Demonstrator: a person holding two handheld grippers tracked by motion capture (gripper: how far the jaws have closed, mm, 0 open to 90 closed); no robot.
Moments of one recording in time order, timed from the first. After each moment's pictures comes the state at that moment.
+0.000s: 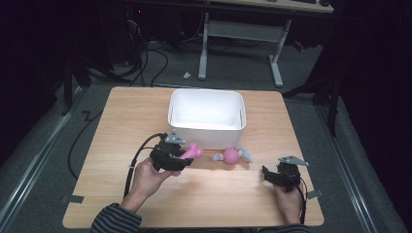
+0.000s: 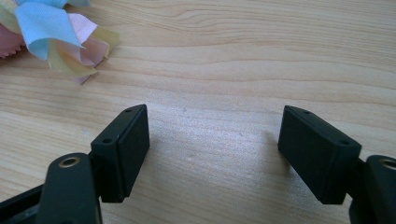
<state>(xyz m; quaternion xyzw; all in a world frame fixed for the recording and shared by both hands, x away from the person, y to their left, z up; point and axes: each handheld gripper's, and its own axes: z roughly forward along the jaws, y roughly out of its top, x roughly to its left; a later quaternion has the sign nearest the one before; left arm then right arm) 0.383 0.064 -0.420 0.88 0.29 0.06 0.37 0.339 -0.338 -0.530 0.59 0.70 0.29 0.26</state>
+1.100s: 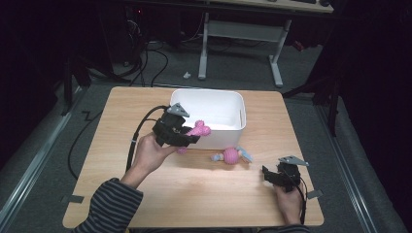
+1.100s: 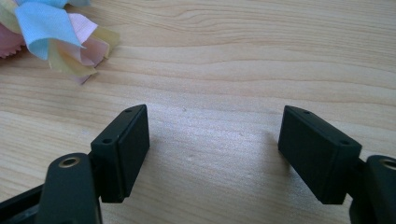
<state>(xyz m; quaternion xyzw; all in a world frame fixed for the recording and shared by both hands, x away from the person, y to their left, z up) 0.418 0.053 -0.350 0.88 0.27 0.06 0.40 0.339 -0.338 -0.530 0.59 0.70 0.29 0.26</state>
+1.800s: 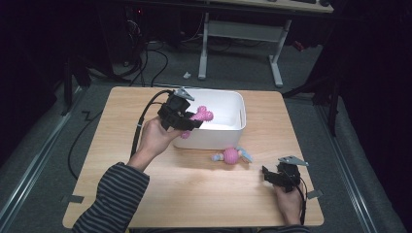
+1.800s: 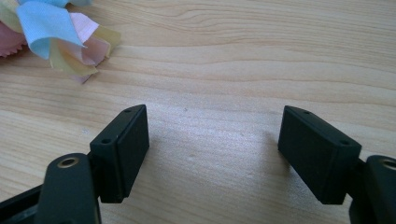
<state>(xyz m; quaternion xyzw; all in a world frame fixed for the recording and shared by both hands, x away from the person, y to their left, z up) 0.452 0.040 -0.335 0.88 0.28 0.08 0.39 0.339 -0.338 -0.530 0.59 0.70 0.29 0.26</state>
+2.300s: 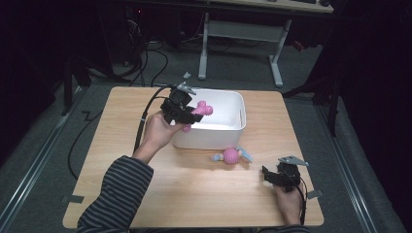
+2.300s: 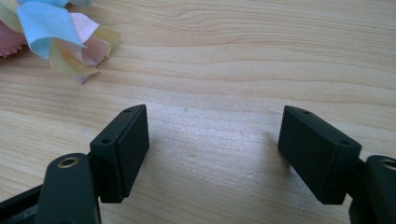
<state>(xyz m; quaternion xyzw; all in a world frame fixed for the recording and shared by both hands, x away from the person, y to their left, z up) 0.474 0.033 -0.340 0.87 0.29 0.09 0.38 0.339 -0.338 -0.530 0.59 0.71 0.29 0.26</state>
